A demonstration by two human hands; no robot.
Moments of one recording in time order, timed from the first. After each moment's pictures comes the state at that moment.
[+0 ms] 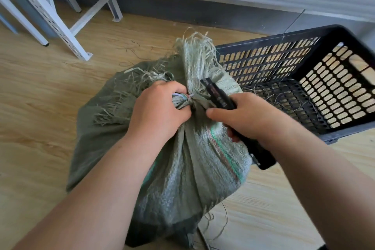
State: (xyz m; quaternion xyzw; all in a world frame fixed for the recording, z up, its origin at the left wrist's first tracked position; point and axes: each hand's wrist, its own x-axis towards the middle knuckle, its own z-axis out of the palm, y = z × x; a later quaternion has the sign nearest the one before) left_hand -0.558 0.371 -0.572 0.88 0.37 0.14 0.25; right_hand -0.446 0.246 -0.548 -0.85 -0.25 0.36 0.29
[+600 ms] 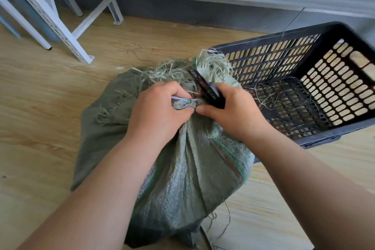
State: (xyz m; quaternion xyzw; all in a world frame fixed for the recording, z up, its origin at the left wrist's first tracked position) left_hand -0.564 0.366 -0.567 0.87 0.37 0.15 0.28; right_hand -0.444 0.259 -0.583 -0.81 -0.40 0.19 0.37
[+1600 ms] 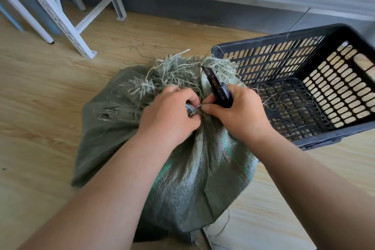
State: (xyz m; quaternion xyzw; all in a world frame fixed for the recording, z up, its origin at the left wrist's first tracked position) left_hand -0.563 0.359 -0.574 0.90 0.36 0.01 0.24; right_hand -0.450 0.258 -0.591 -0.83 -0.35 0.16 0.40
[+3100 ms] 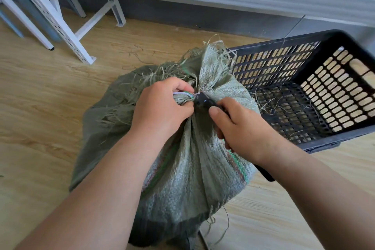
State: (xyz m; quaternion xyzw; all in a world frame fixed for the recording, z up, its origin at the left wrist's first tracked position) left_hand -0.555 0.371 -0.565 0.85 0.39 0.16 0.32; right_hand -0.462 0.238 -0.567 -0.83 -0.38 0.27 0.30
